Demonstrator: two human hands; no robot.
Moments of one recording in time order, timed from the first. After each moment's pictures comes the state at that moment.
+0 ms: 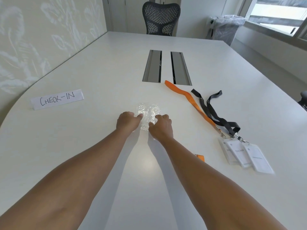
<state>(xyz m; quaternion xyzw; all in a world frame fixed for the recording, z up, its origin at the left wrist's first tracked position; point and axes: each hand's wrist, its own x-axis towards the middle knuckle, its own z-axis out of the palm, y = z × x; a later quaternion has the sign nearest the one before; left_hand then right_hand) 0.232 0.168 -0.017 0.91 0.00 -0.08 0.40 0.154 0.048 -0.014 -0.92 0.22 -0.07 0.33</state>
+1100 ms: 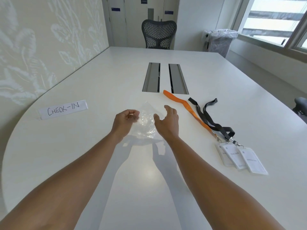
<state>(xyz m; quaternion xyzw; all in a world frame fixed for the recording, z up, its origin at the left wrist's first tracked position) 0.213 0.198 0.017 0.74 -0.12 -0.06 0.66 0.134 0.038 0.037 -0.85 0.21 -0.23 0.43</state>
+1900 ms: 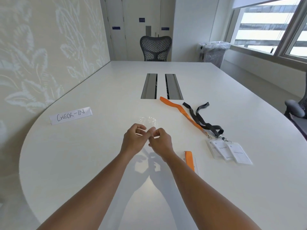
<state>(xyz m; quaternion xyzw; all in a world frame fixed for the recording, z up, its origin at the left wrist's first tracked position) 0.093 0.186 0.032 0.83 -0.10 -0.02 0.55 0.051 0.072 0.022 -0.81 0.20 -0.13 0.54</state>
